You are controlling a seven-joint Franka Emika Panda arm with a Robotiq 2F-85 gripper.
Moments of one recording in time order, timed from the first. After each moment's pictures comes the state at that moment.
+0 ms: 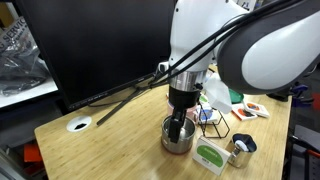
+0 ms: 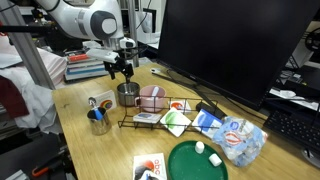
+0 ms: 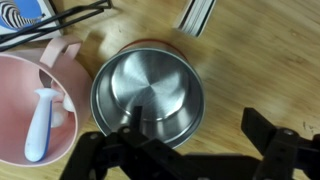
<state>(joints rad) 0.26 0.29 0.23 -2.14 -0.10 2.48 0.09</state>
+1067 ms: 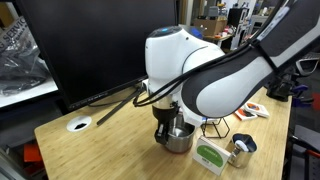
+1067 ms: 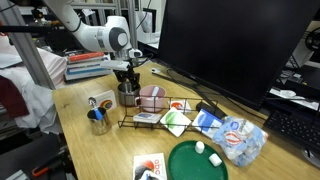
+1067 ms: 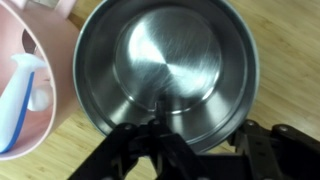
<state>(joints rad) 0.34 0.53 0.15 -1.93 -0.25 2.45 0.14</state>
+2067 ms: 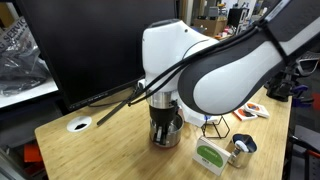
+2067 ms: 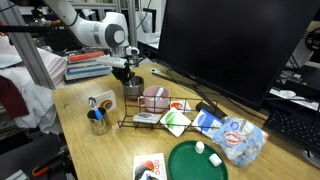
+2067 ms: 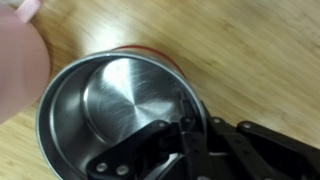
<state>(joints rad) 0.33 0.51 0.19 -1.93 -0.15 2.42 0.04</state>
